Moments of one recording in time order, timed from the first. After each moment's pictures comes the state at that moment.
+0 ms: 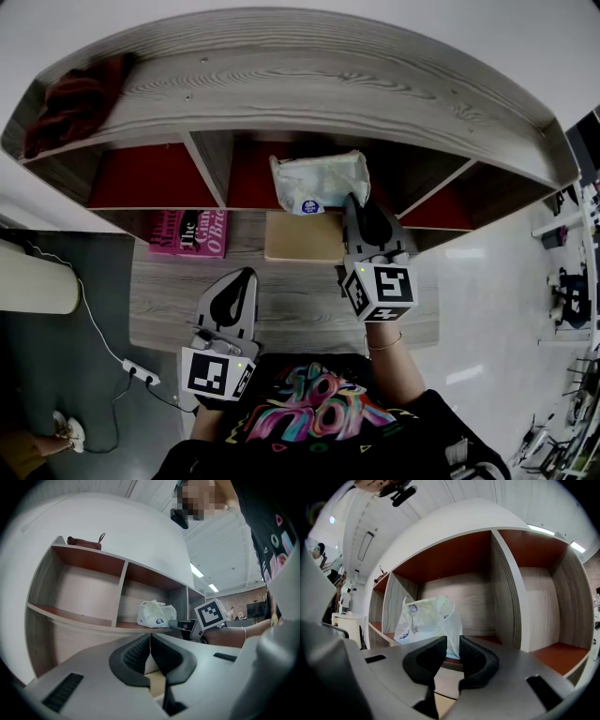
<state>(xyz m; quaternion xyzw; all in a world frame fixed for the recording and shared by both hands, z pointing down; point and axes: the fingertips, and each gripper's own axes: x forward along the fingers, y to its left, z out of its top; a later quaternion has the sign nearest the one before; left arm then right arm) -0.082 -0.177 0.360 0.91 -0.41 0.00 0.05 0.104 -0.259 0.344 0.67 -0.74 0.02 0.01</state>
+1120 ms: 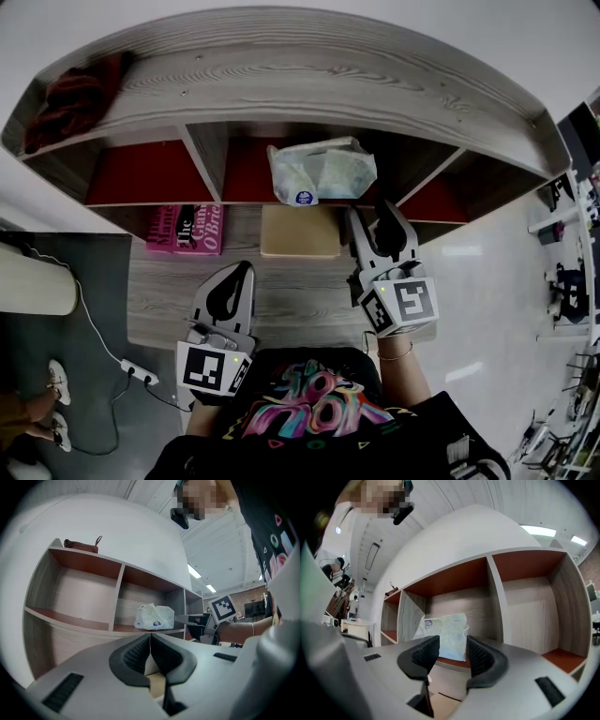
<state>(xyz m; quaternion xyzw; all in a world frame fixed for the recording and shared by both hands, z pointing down) -0.079 -0.171 0.350 0.92 -0.40 -0.01 0.04 0.105 -0.218 0.308 0.63 -0.77 0.00 -0.02</state>
